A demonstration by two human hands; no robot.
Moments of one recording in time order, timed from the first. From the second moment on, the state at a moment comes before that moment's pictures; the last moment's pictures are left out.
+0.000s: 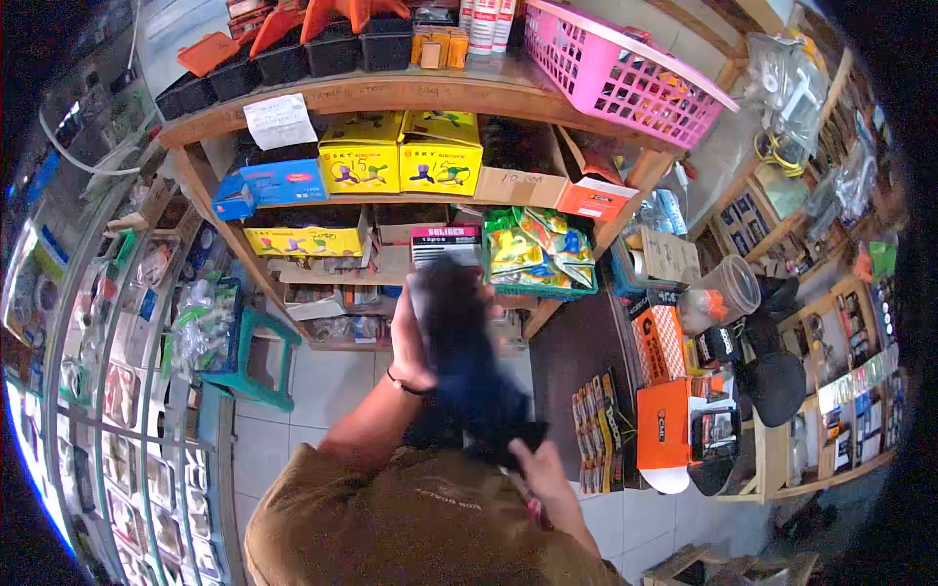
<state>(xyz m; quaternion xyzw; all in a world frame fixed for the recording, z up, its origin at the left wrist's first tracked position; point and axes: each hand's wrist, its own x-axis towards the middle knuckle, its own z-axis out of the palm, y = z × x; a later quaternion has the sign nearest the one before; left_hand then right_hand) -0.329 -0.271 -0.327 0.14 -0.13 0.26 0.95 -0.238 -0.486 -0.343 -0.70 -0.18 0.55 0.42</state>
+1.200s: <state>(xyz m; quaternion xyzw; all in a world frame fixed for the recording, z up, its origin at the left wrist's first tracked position) -0.327 -0.264 -0.333 0.15 -0.10 0.26 0.95 -0.247 -0.483 -0.364 -0.67 -0.29 0.54 0.41</state>
